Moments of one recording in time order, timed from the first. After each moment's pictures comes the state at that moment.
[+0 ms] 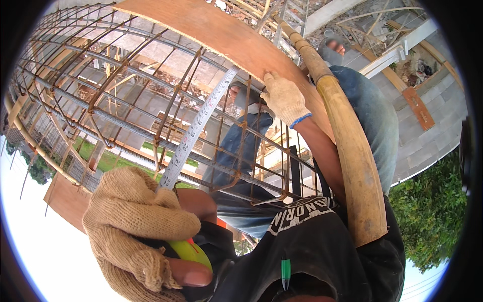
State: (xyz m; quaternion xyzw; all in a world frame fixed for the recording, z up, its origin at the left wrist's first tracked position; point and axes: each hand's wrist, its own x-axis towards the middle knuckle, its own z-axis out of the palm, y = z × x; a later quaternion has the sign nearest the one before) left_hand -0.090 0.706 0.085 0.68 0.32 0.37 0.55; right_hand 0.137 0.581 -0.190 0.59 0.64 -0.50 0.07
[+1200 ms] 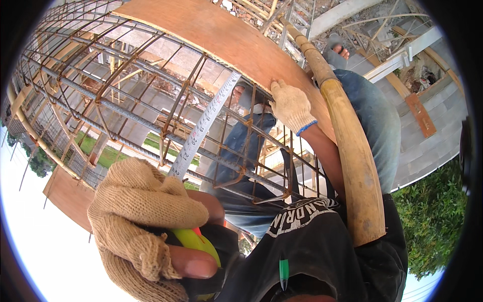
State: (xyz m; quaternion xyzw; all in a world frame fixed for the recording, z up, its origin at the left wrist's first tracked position) left_hand -0.083 0.717 0.105 0.65 0.42 0.26 0.58; right_hand 0.146 0.581 -0.177 0.56 0.67 -0.47 0.14
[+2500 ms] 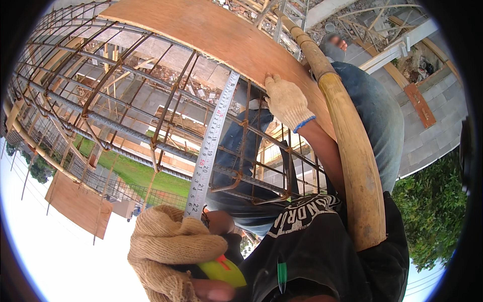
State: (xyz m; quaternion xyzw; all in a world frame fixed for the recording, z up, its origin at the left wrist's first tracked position) left_hand -0.071 0.635 0.093 0.55 0.43 0.49 0.51; right_hand 0.141 0.585 -0.179 0.54 0.66 -0.50 0.16
